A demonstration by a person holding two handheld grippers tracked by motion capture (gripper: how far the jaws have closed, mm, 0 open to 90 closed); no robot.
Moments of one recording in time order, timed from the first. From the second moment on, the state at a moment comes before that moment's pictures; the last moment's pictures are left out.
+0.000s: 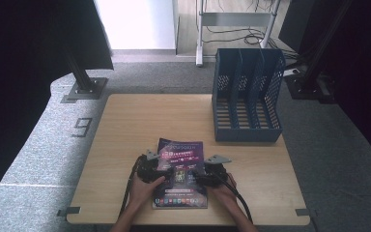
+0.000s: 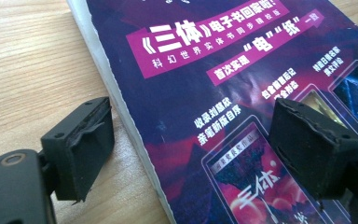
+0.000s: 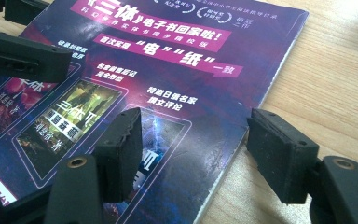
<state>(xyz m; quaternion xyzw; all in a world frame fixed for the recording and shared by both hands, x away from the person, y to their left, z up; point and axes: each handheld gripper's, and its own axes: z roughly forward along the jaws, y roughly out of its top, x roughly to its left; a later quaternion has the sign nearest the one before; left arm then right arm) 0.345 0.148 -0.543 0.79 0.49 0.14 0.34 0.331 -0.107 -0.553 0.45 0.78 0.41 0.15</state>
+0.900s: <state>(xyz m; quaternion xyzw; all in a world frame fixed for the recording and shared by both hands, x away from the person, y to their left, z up) 0.339 0.152 -0.534 0.76 0.50 0.12 0.40 0.330 -0.107 -0.553 0.45 0.78 0.41 0.15</state>
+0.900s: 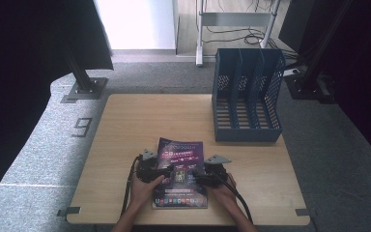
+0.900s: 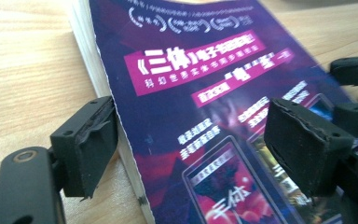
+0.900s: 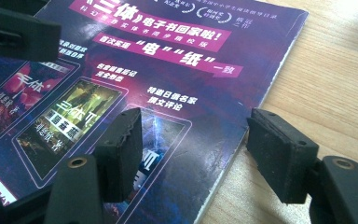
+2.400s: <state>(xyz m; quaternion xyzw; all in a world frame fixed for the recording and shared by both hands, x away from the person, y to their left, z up) 0.347 0.136 -0.540 0.79 0.45 0.16 0.39 0.330 -0.107 -0.553 0.45 0.78 0.41 0.15</state>
